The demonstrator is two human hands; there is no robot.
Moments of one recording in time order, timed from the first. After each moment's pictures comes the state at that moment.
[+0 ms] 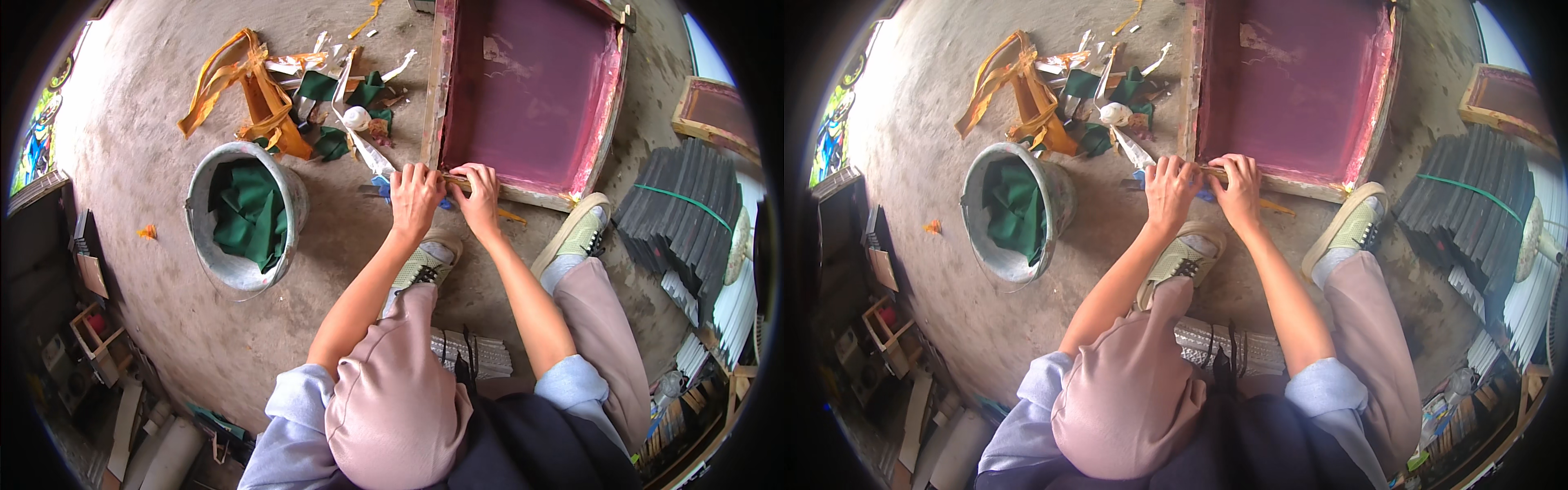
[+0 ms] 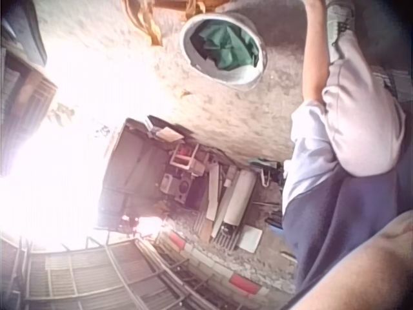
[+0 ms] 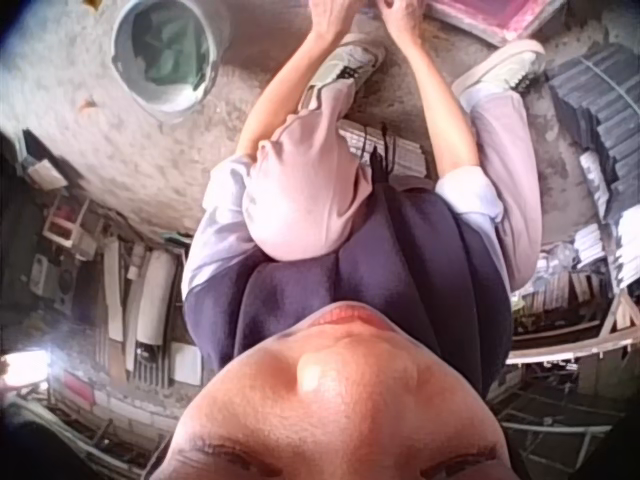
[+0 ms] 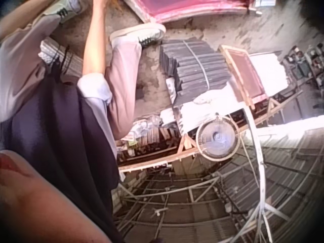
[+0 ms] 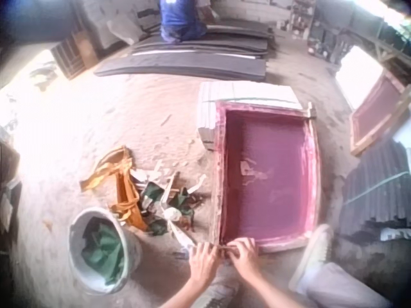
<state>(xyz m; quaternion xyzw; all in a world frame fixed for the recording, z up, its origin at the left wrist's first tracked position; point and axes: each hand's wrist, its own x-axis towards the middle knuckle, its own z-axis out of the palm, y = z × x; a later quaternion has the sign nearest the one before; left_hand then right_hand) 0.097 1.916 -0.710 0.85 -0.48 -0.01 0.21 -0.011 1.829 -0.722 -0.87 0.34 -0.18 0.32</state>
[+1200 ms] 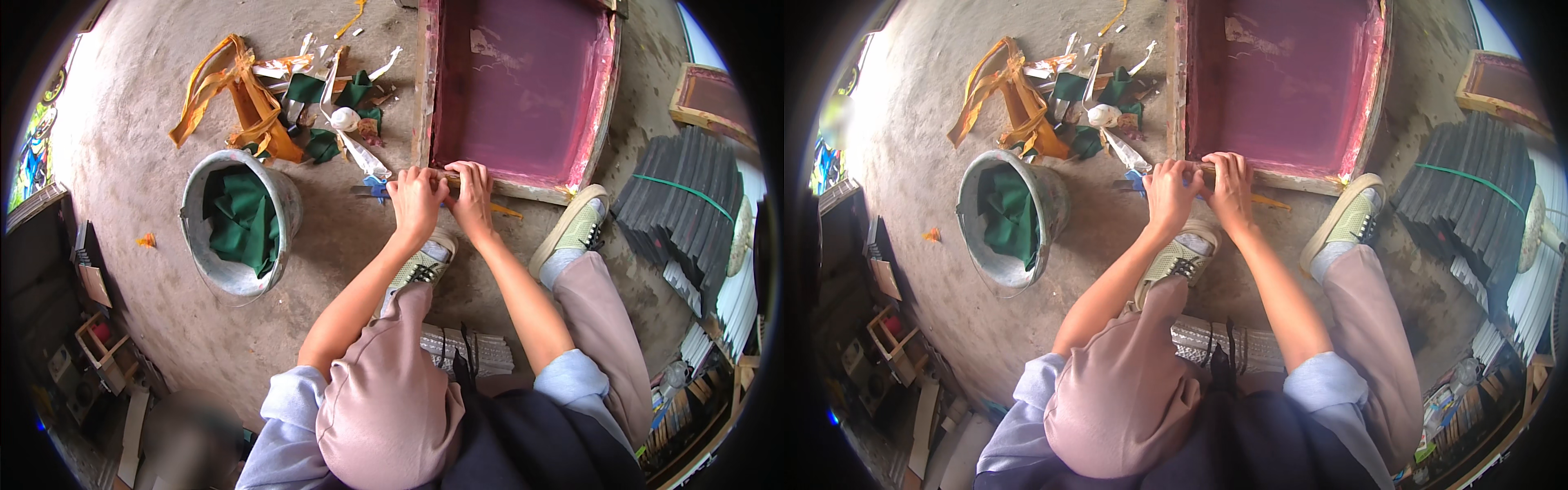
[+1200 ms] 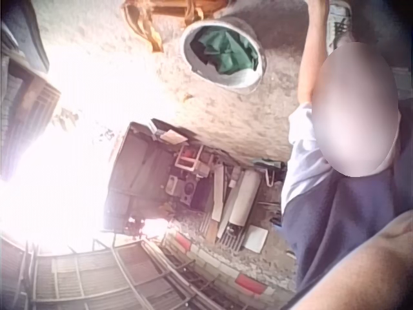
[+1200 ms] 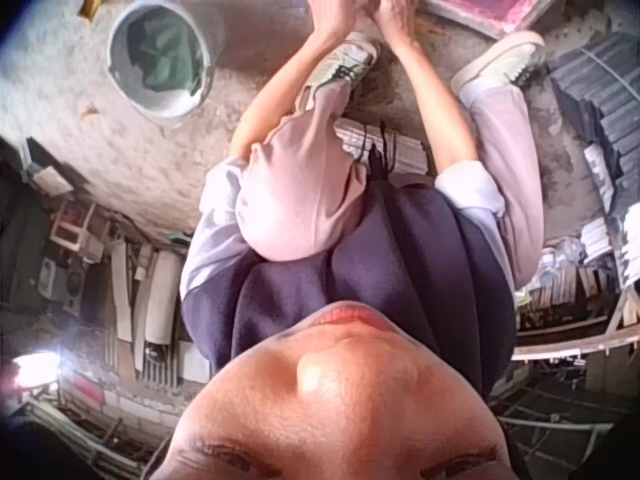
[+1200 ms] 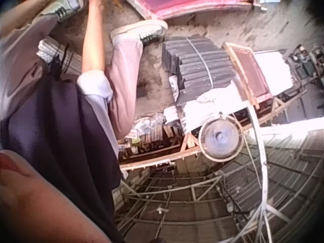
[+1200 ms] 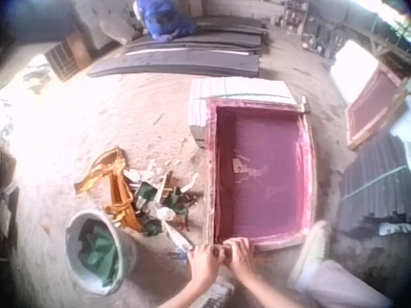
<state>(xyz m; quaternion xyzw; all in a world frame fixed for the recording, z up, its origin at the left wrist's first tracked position) 0.084 1.909 -0.702 0.87 -0.36 -0.19 0.27 -0.011 1.835 -0.719 -0.87 0.34 -0.20 0.30</state>
